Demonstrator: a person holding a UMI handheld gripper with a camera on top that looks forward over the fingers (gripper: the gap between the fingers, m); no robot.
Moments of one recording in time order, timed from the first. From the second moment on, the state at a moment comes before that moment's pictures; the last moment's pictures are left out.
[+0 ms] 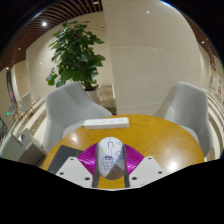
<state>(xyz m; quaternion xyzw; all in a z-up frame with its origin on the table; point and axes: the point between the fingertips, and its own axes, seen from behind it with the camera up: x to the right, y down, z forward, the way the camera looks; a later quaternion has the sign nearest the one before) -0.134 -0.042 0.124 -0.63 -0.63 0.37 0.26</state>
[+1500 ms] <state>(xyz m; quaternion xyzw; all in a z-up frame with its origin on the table) 0.186 0.049 0.119 -0.67 -0.66 0.23 0.24</state>
